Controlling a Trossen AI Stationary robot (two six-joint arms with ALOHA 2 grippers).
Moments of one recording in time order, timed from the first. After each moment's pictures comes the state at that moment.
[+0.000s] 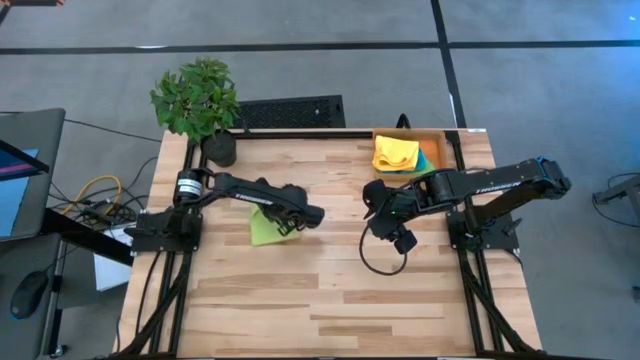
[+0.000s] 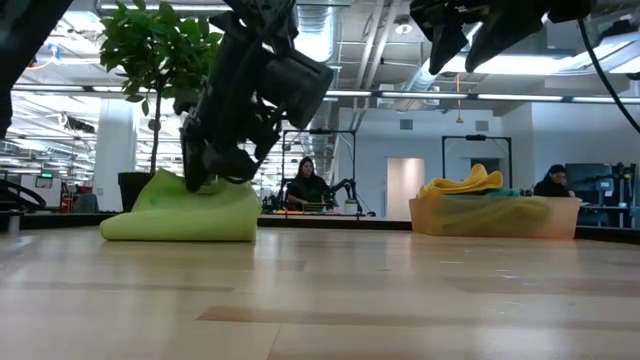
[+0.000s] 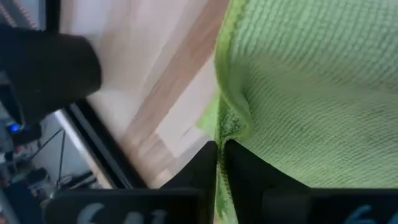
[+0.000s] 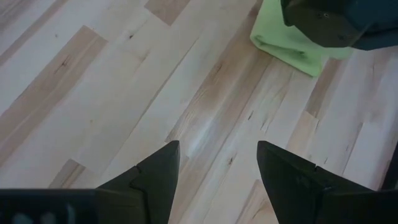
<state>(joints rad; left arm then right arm) 0.01 2.05 1.48 -1.48 -0.42 -0.84 0.15 1.35 1.20 -0.88 0.03 -0.55</state>
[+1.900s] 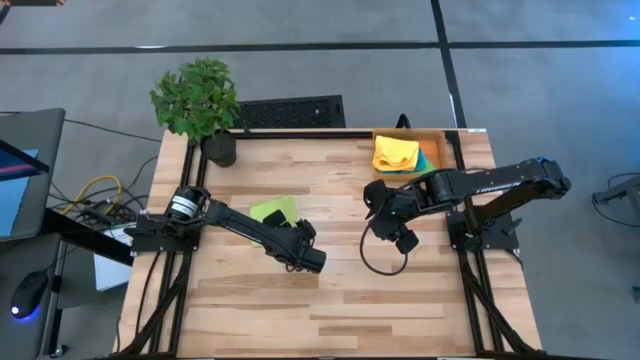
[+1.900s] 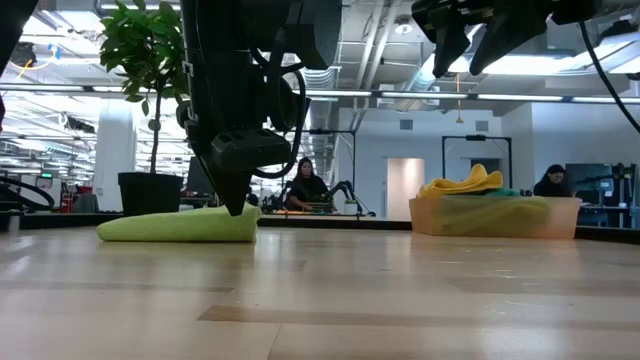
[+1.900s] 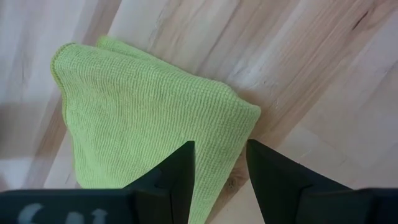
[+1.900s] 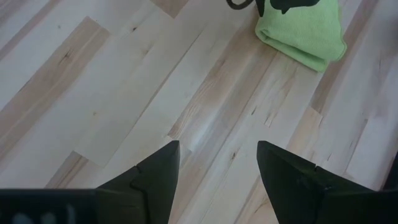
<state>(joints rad) -0.27 2.05 1.47 -1.13 -0.48 -0.90 0.15 1.35 1.20 -0.91 0.03 -0.56</state>
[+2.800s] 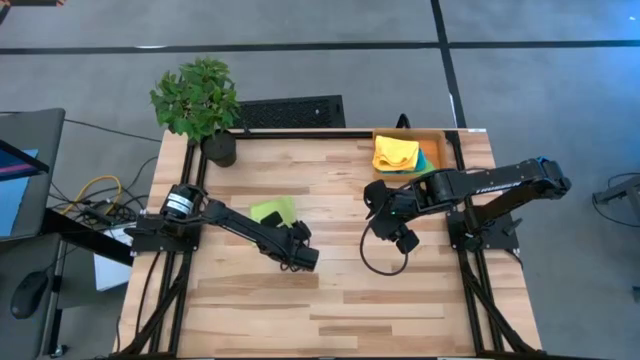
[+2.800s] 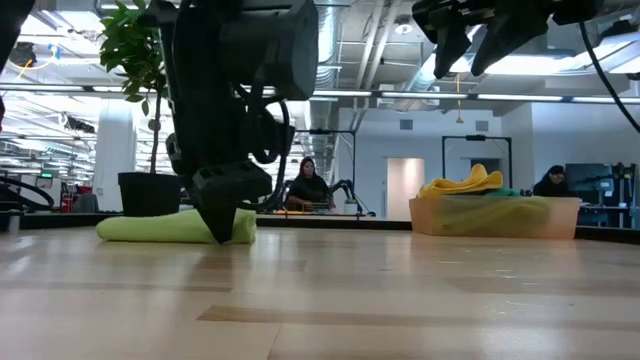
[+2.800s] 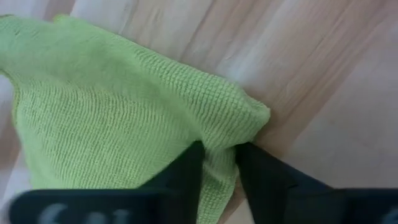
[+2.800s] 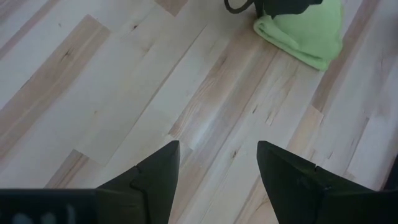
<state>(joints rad) -0.25 2.04 1.28 -0.91 -0.44 -0.85 0.15 1.35 1.20 -0.91 0.03 -0.56</state>
